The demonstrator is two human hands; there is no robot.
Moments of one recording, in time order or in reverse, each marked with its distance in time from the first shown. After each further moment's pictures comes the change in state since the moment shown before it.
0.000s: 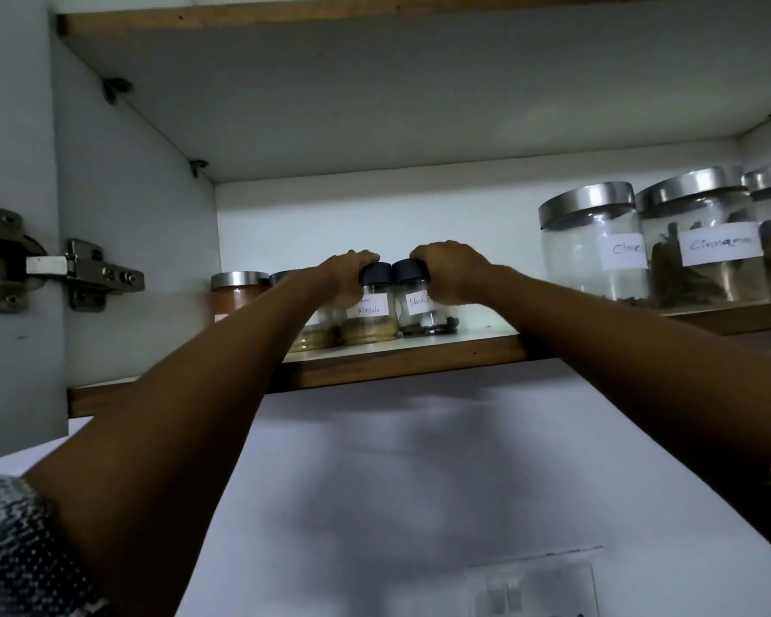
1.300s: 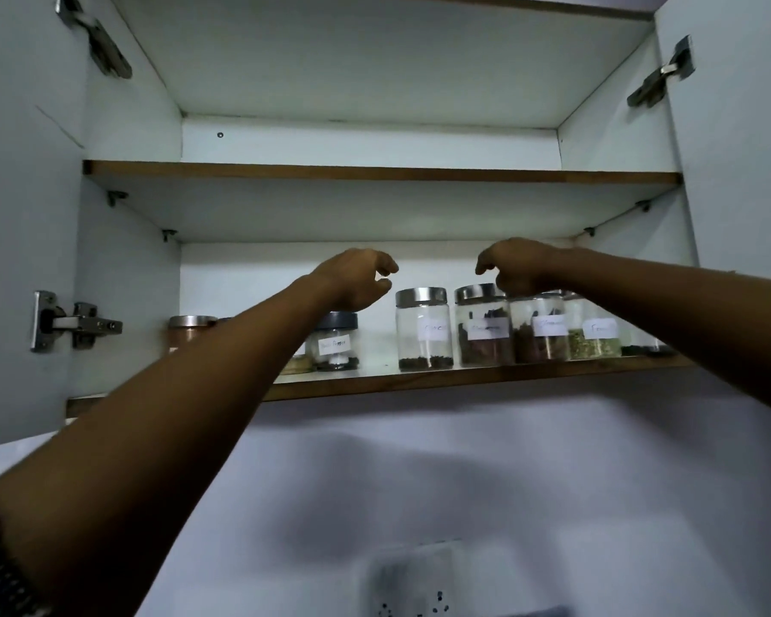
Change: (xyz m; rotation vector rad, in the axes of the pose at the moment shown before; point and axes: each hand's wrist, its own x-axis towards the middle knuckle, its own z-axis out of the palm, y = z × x) left_hand -0.089 0.187 -0.101 -0.089 0.194 0.207; right_hand -0.166 0.110 -0.216 -0.238 -0.133 0.109
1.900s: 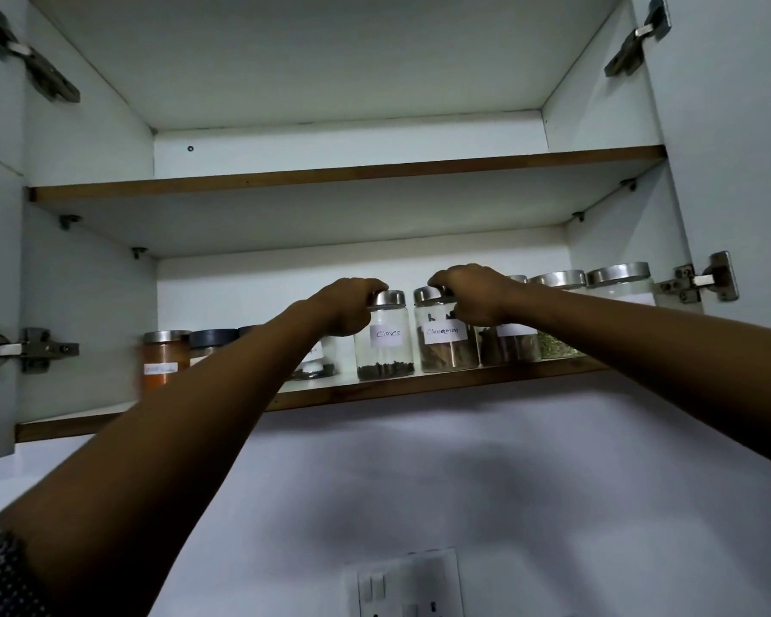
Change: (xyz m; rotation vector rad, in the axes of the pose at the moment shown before) left_hand 0.039 0.045 0.050 0.055 -0.135 -0.111; right_hand 0.015 0.042 0.055 0.132 0.108 -0.164
